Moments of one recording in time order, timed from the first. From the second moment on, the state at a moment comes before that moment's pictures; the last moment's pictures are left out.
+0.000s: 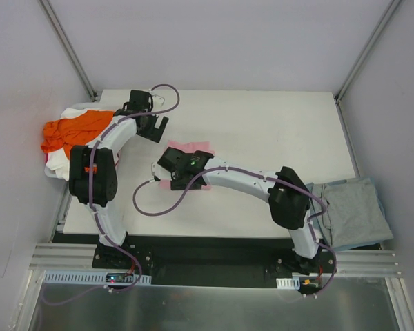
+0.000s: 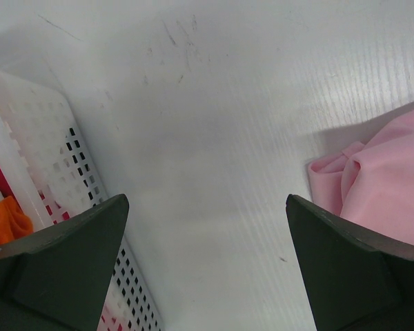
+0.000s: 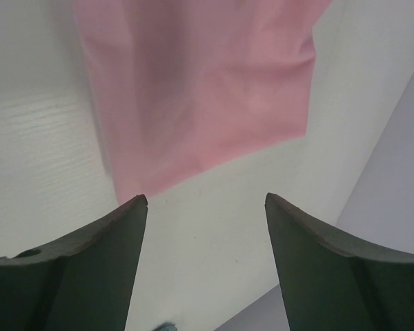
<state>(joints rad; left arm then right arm) -0.14 1.85 1.43 -0.52 -0.03 0.27 1.13 2.04 1.76 -0.83 0.43 -0.64</state>
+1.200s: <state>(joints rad) -0.14 1.89 1.48 -0.52 0.00 0.27 1.15 2.13 1.72 -0.80 0.30 -0.67</state>
